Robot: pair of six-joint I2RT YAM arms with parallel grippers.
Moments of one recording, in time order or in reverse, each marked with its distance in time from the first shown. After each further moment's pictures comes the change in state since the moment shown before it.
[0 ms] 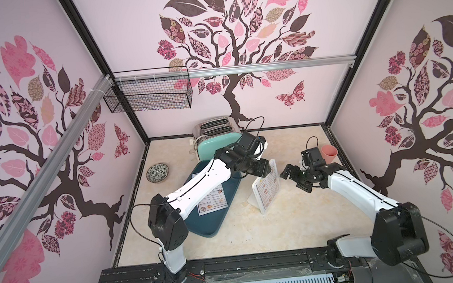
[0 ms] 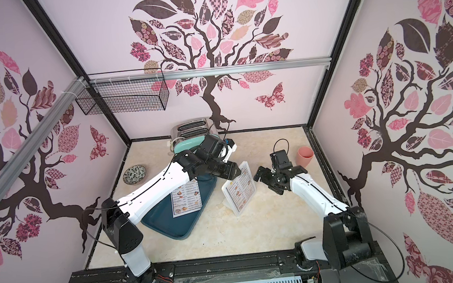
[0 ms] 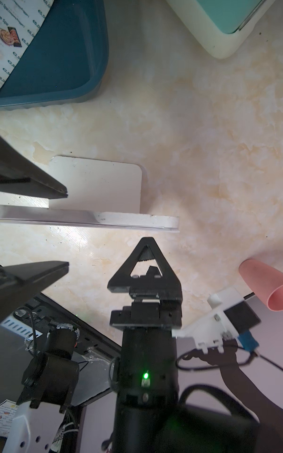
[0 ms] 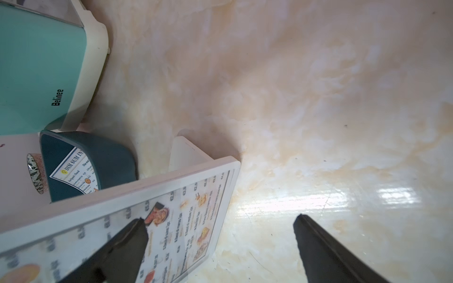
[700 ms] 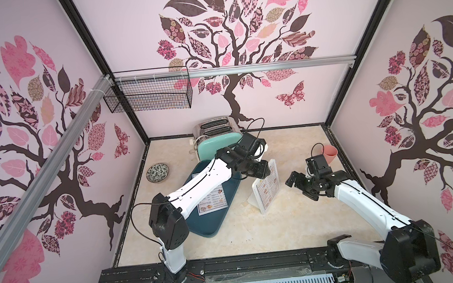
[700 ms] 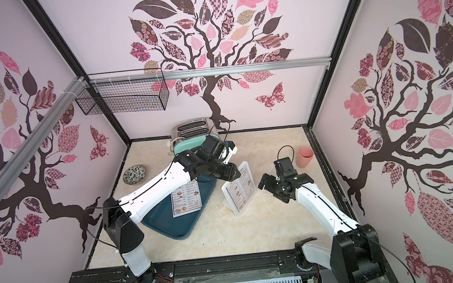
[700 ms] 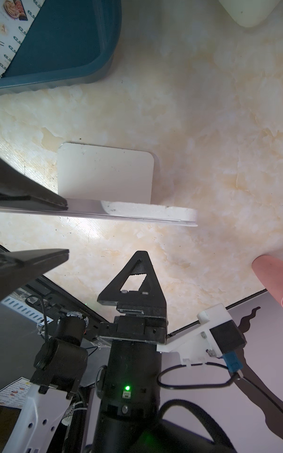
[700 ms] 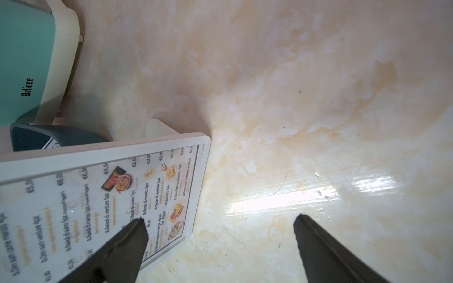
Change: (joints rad) left arm -0.001 0.004 0.000 -0.013 0.058 -0.028; right arm 0.000 -0.107 -0.078 -0.075 0.041 0.003
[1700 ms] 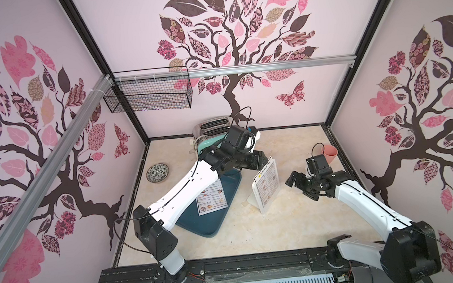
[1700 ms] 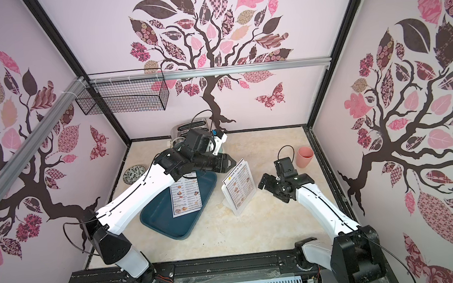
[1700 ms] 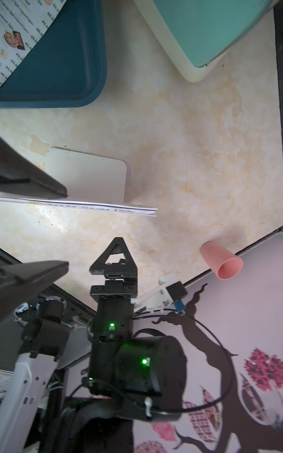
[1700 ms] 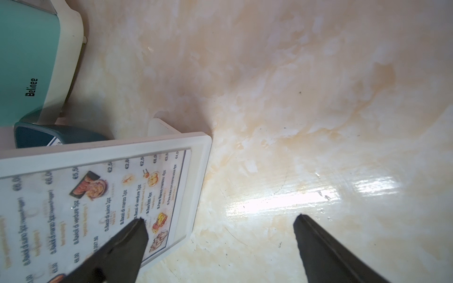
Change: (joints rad) left arm 0.035 -0.140 0.001 0.050 -0.060 -0.034; right arm 0.000 -0.011 0.000 0.000 0.000 -0.002
